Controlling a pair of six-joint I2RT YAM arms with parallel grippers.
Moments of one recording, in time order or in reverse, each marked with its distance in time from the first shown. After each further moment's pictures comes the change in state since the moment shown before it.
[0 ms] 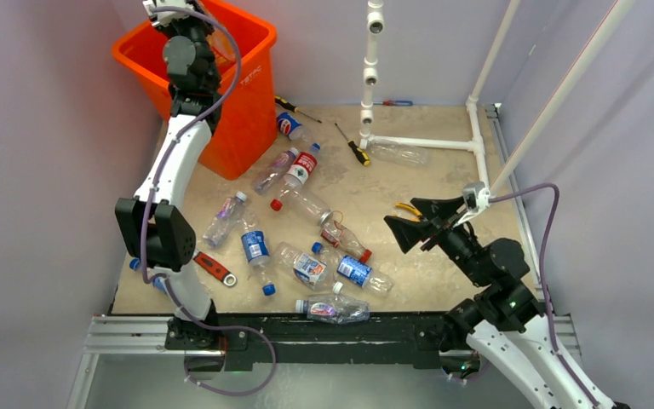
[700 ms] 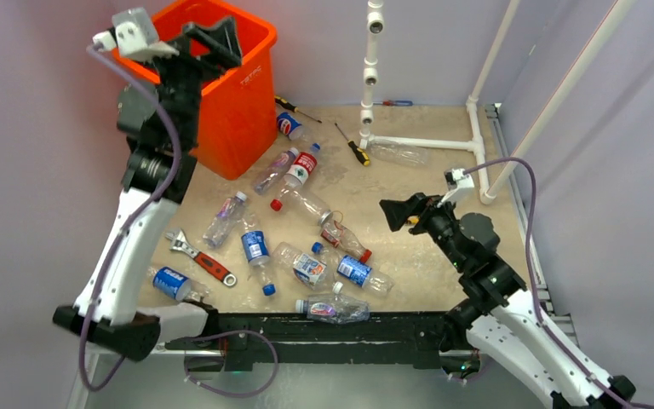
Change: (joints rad) left arm -0.164 -0.470 -0.166 -0.437 0.171 -0.338; right arm 0.000 0.188 0.021 -0.052 0.217 0.088
